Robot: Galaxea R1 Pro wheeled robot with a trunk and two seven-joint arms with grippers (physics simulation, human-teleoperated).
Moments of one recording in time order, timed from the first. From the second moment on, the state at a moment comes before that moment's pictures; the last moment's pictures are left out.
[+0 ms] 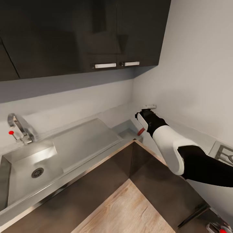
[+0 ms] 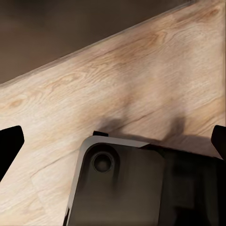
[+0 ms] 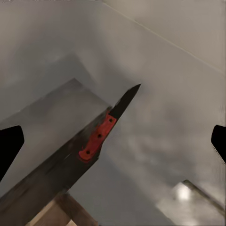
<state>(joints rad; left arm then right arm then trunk) 0.32 0.03 0.01 -0.78 0.25 -0.31 -0.05 -1.43 0.17 0.03 -0.28 -0.02 0.47 -0.42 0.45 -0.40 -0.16</state>
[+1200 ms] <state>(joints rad) 0.32 0.03 0.01 -0.78 0.25 -0.30 -0.05 -1.43 0.17 0.03 -0.25 -0.02 0.46 -0.42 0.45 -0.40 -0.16</state>
